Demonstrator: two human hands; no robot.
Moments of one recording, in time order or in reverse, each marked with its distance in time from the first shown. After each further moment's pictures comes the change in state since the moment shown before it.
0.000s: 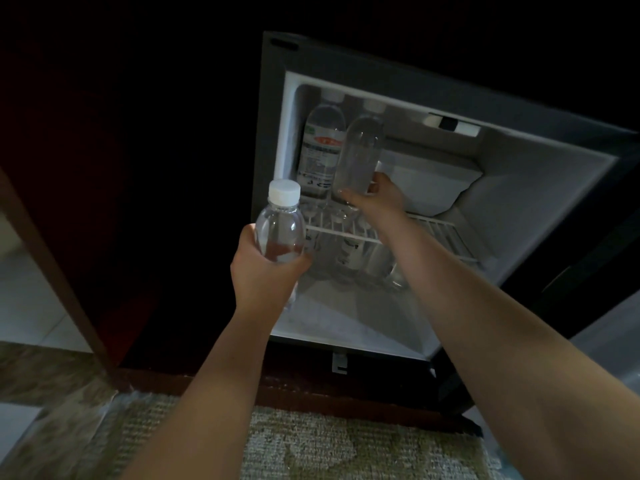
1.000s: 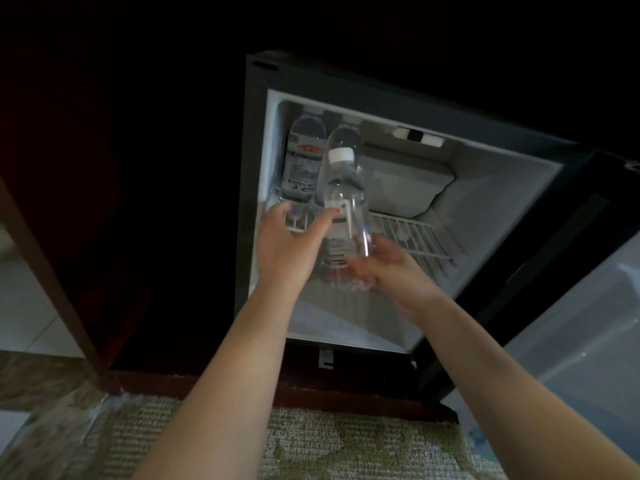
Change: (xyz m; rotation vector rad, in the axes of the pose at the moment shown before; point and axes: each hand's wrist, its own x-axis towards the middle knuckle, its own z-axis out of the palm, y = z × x) left_hand -0.008 0.055 0.026 -0.012 -0.085 -0.060; right_hand -0.113 0.022 -0.055 0.278 -0.341 0.087
